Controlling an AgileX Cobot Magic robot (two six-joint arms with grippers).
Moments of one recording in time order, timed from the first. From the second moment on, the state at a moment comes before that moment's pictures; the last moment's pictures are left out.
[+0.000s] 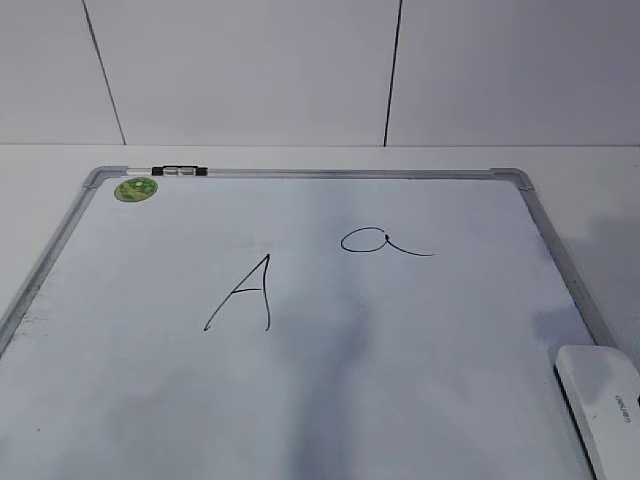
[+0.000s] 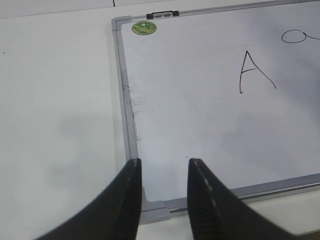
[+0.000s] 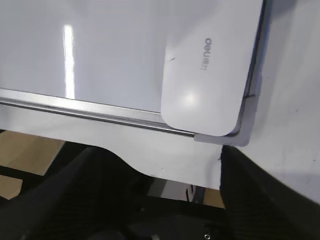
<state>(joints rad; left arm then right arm) -0.01 0.01 -0.51 -0.21 1.11 0.16 0.07 1.12 -0.77 0.27 1.21 -0.09</state>
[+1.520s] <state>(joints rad) -0.01 0.01 -0.51 -0.21 1.11 0.16 0.27 1.18 -0.78 0.03 1.08 0.23</state>
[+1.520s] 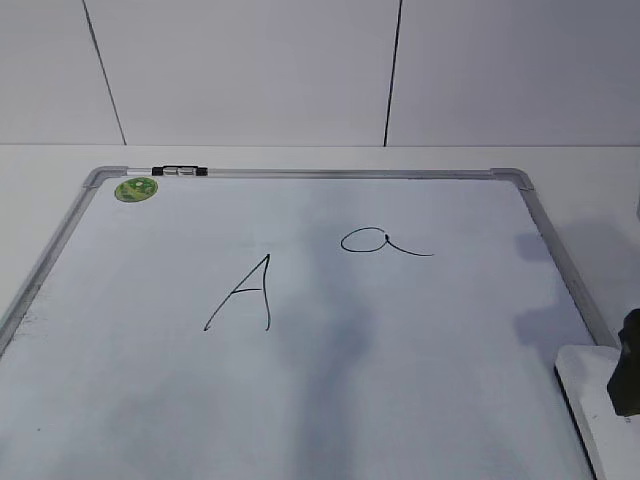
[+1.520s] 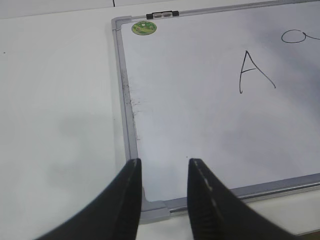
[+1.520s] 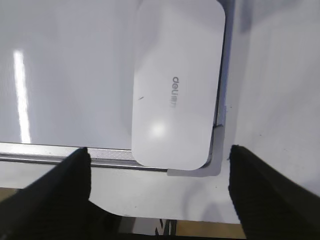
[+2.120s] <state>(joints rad) -0.01 0.01 -0.51 -0.21 1.11 0.16 0.27 1.31 -0.78 -0.01 1.00 0.23</state>
